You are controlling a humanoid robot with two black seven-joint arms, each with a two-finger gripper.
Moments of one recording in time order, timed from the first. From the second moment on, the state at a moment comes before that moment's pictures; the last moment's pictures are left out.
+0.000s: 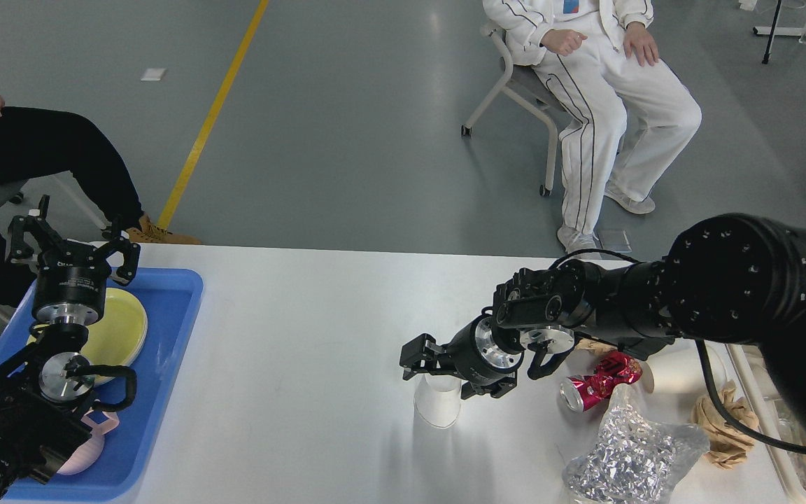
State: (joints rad) left arm -0.64 0.27 -0.89 -0.28 -0.19 -0.60 -0.55; right arm 1.47 0.13 -1.04 0.97 0.23 0.35 0.01
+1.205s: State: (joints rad) left arm -0.64 0.27 -0.89 -0.28 -0.19 -0.60 -0.55; right arm 1.78 -0.10 -0.95 1.12 0.26 0.45 -0.01
